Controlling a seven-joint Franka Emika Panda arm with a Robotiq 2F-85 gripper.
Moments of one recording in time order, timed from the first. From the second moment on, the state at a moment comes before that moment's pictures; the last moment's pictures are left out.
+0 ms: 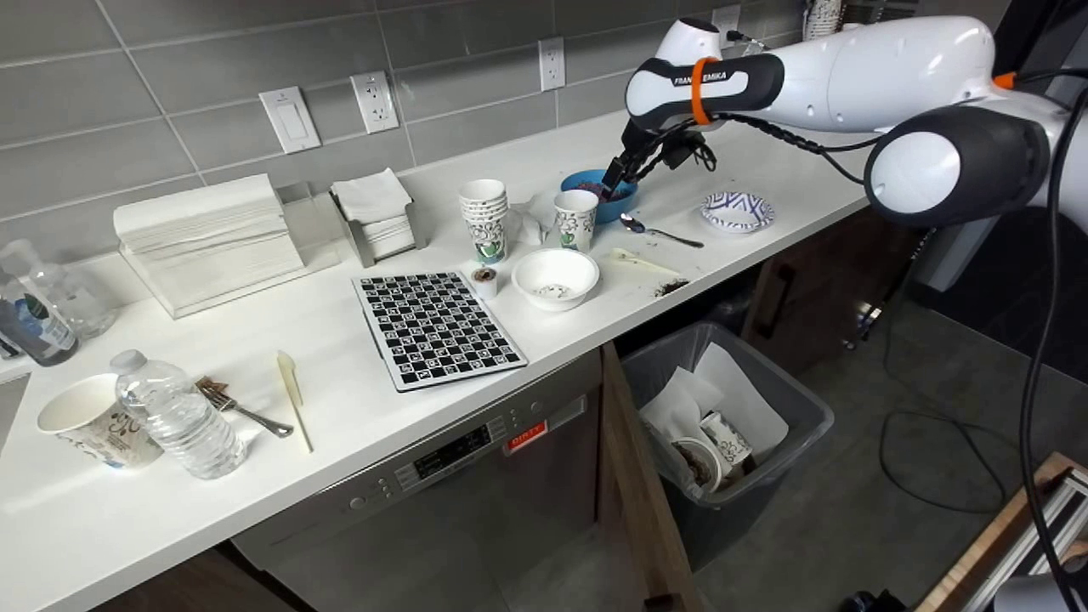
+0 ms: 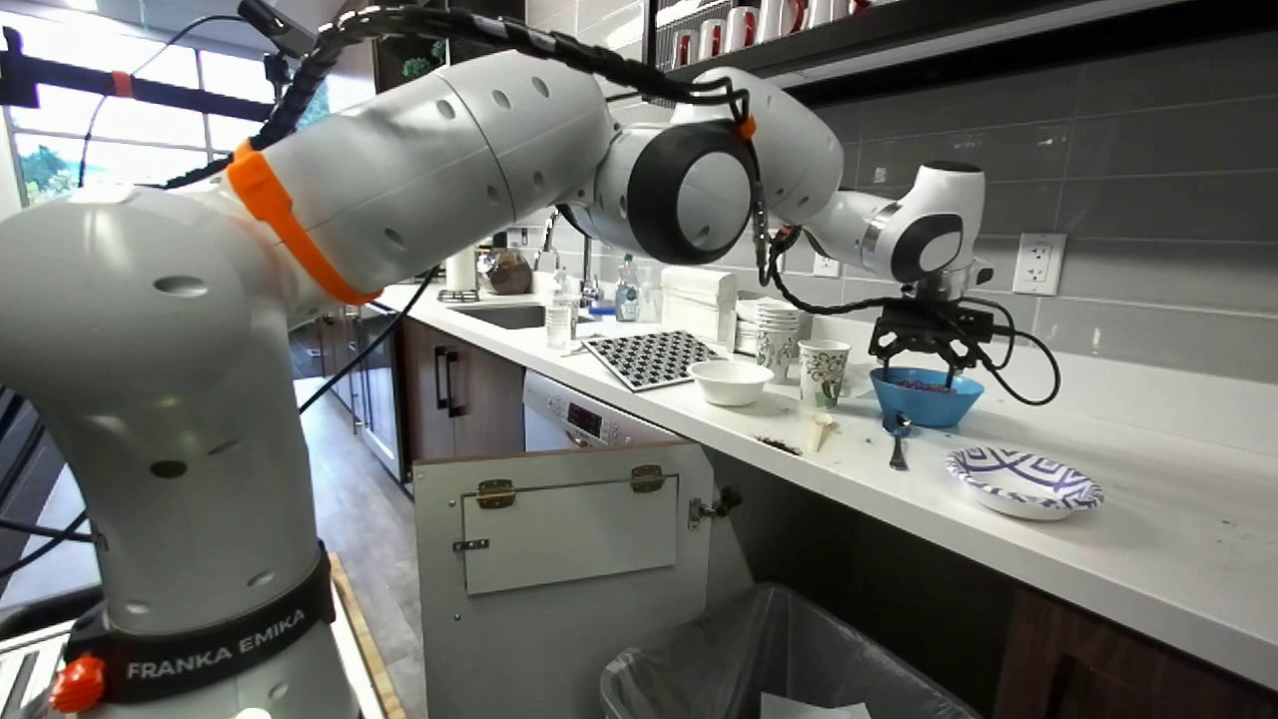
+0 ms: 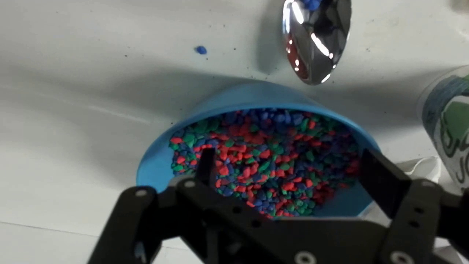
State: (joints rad) arm -0.19 1.06 0.14 -0.80 0.10 2.21 -0.61
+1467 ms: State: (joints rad) arm -0.17 1.27 0.16 -0.55 0.10 2.30 -0.63
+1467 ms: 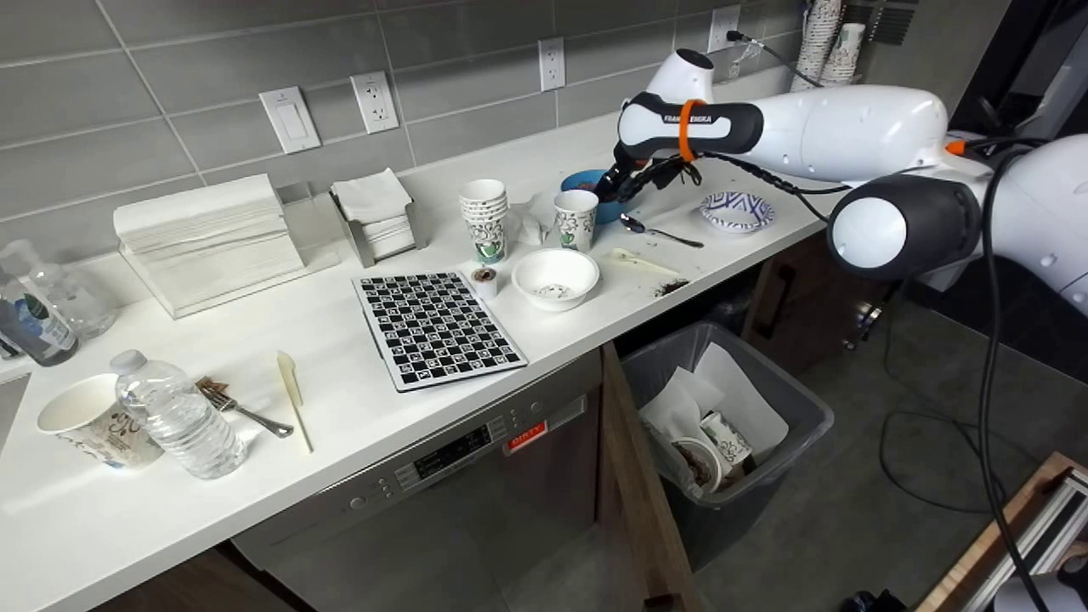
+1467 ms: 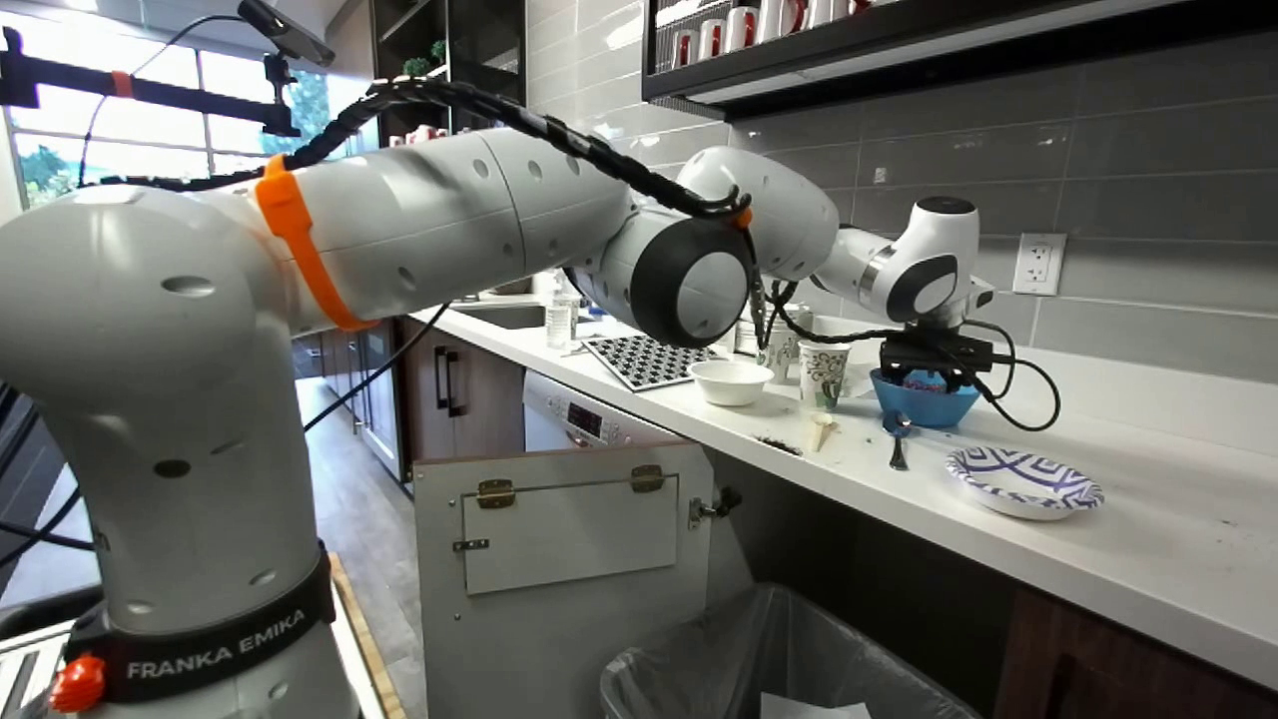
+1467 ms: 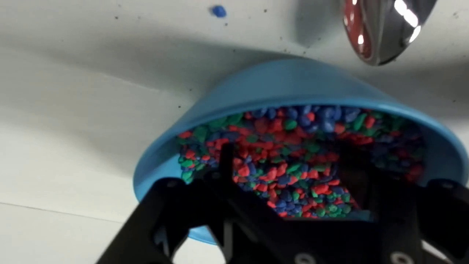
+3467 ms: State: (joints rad) arm -0.16 1.17 0.14 -0.50 0.09 2.11 -0.54
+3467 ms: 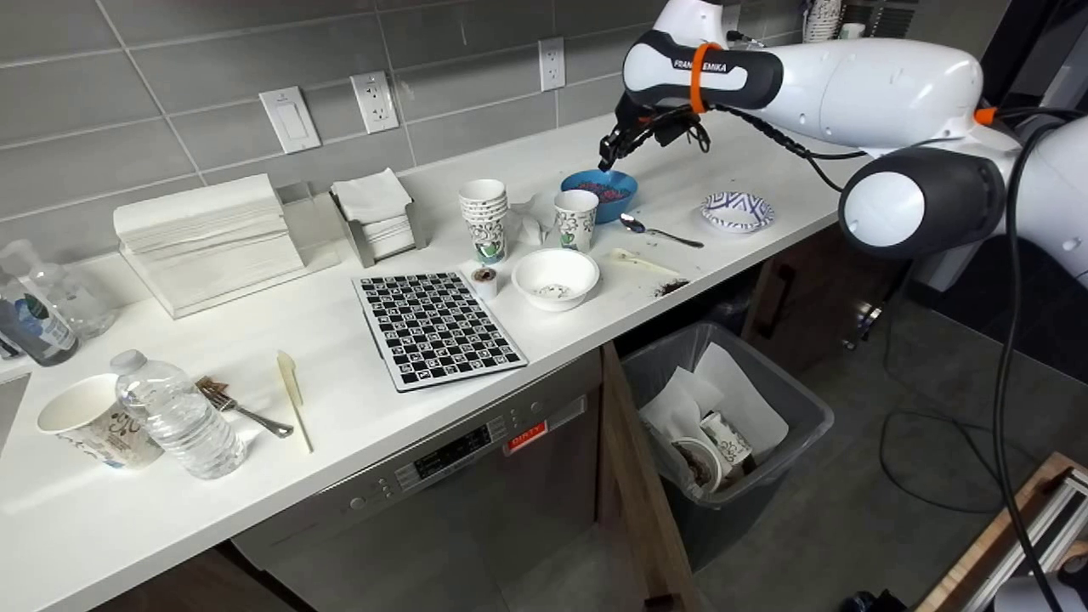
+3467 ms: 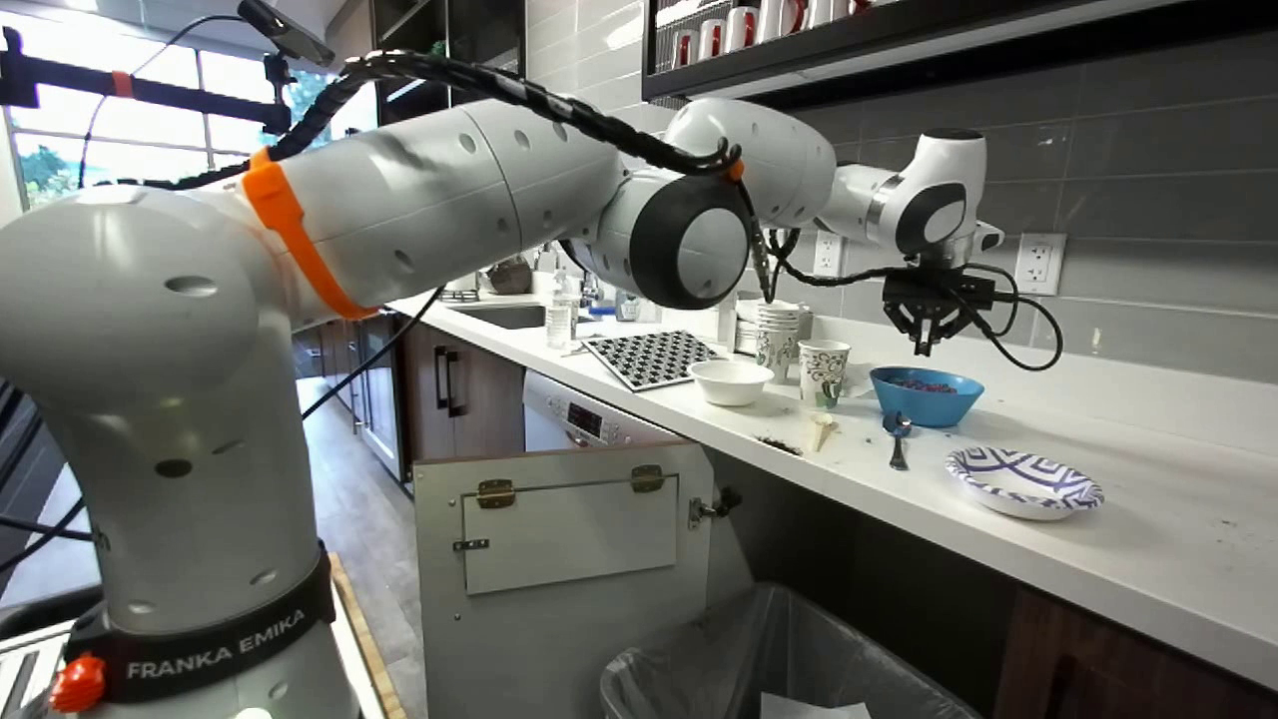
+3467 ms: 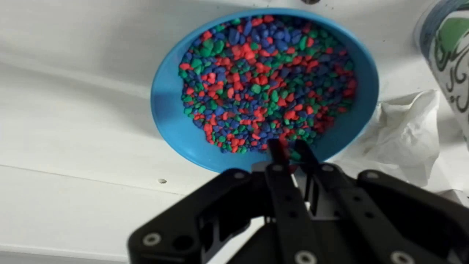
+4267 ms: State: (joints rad) arm -0.15 1.14 0.12 -0.50 0.08 1.87 -0.49
